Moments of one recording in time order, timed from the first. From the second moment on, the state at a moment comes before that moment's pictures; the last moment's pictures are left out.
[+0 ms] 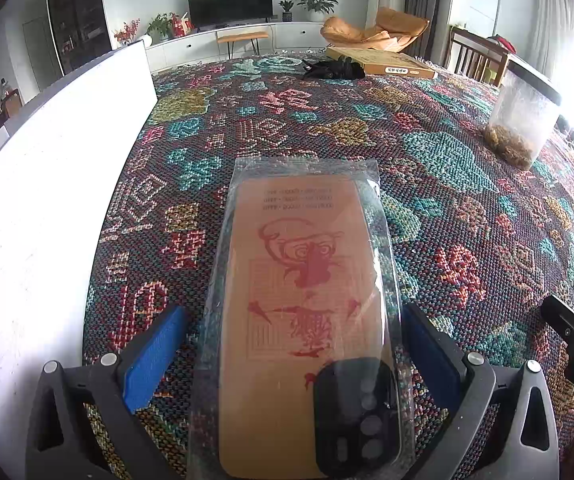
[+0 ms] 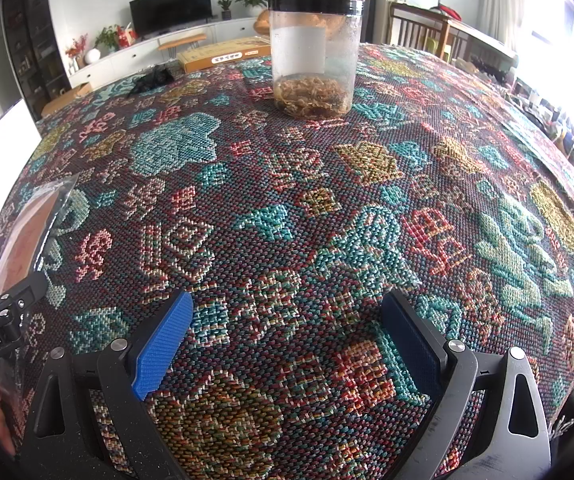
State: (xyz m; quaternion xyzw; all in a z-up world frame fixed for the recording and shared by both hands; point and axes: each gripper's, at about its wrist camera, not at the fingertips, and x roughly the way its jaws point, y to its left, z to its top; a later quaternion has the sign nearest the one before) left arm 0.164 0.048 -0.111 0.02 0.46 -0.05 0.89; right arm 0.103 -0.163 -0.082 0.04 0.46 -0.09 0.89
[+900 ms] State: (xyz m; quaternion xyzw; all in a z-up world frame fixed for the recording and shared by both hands) left arm 0.164 0.048 -0.111 0.02 0.46 -0.05 0.89; right arm 0.100 -0.158 -0.070 0.05 0.43 -0.05 0.90
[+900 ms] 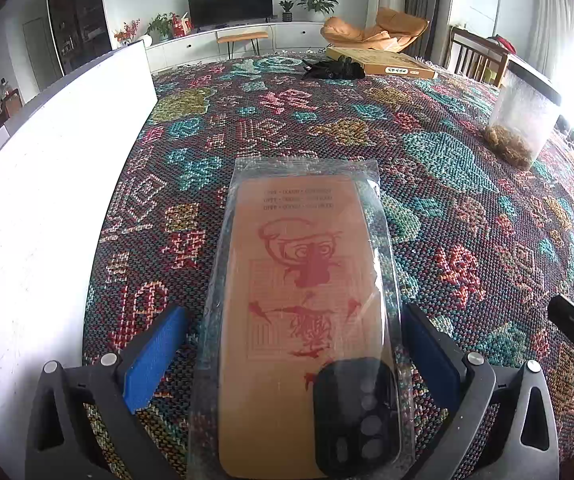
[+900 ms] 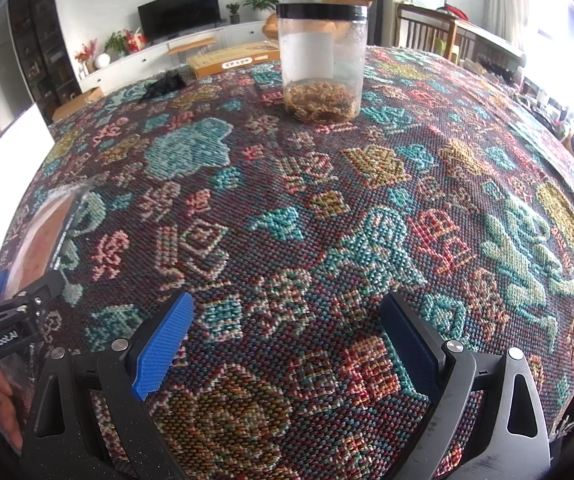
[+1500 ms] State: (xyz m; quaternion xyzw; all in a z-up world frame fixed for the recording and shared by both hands) left arm 0.165 0.049 -0.111 0.01 0.46 -0.05 0.89; right arm 0.411 -0.094 -0.055 0.06 0.44 0.15 0.88
